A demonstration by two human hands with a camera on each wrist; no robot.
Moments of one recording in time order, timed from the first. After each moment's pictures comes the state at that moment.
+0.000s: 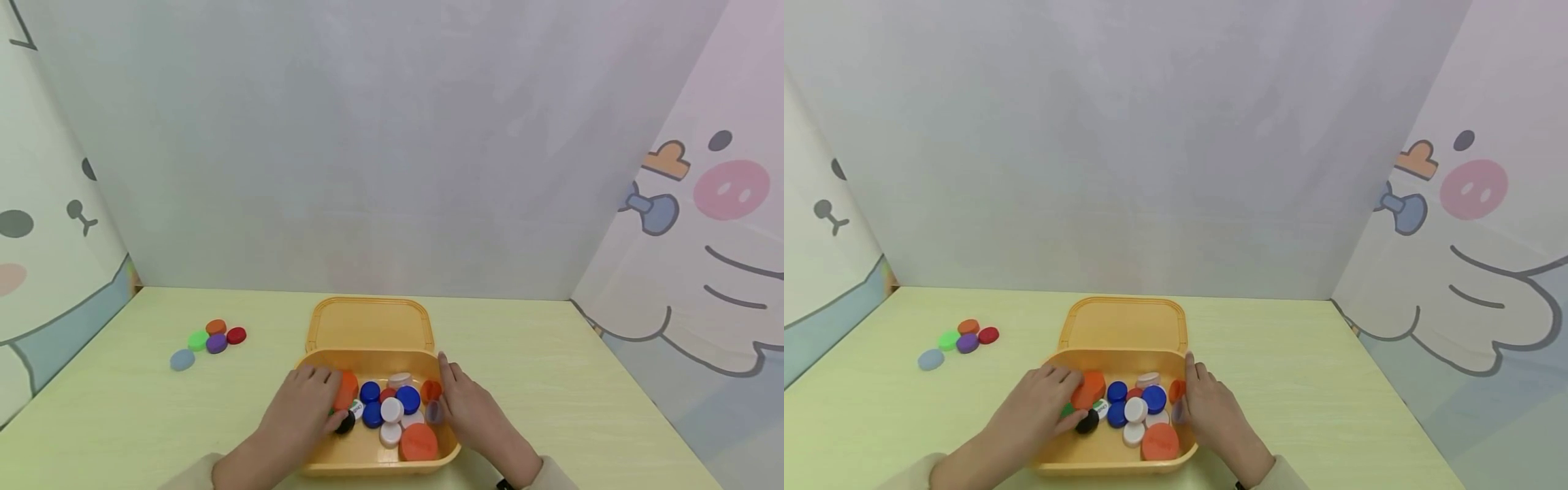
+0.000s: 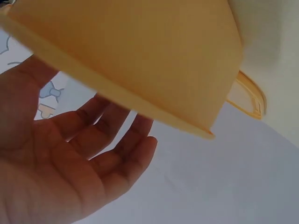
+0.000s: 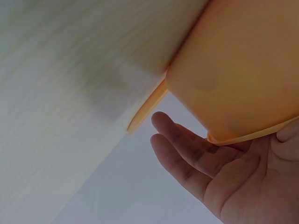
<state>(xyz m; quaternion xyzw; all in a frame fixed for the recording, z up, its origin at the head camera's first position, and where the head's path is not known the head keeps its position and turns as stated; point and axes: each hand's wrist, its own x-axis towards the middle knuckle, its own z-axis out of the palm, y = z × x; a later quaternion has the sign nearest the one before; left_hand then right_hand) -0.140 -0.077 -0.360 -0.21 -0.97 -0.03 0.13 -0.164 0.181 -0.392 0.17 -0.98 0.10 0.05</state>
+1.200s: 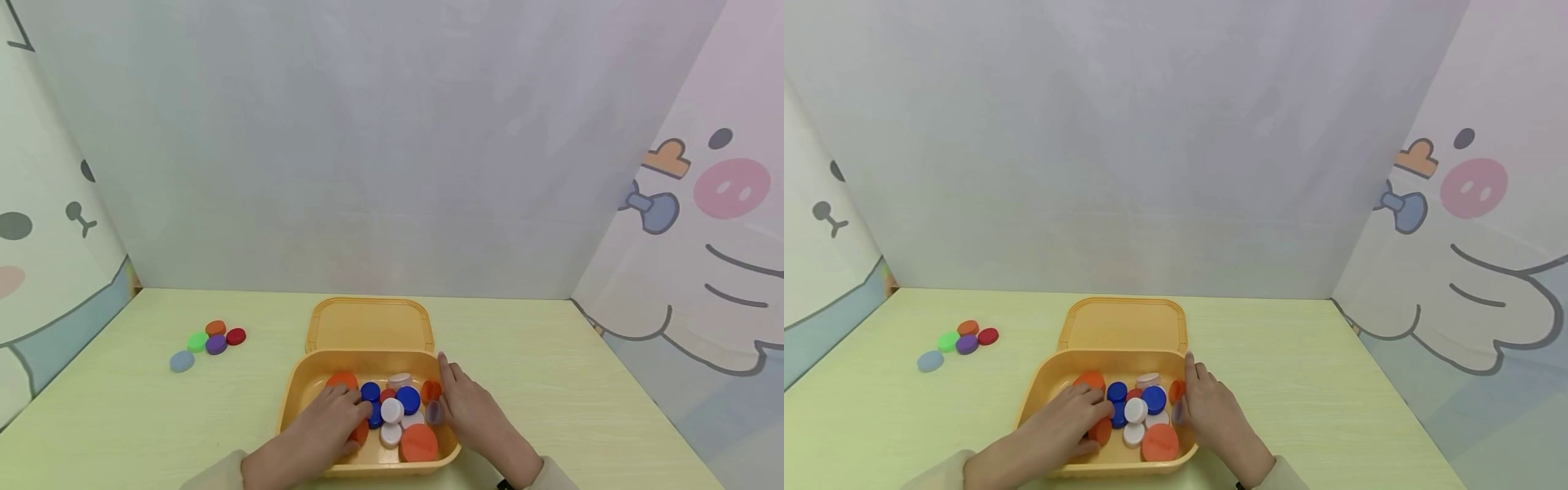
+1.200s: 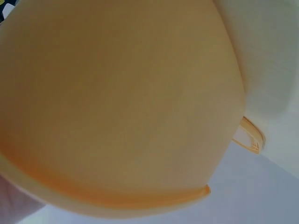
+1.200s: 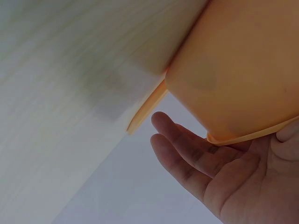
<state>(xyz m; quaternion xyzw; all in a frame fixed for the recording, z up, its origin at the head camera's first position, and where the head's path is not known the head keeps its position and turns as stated) -0.149 -0.058 -0.379 -0.33 -0.94 -0.06 -0.02 -0.165 0.181 -0.392 0.16 -0.98 0.10 0.05</state>
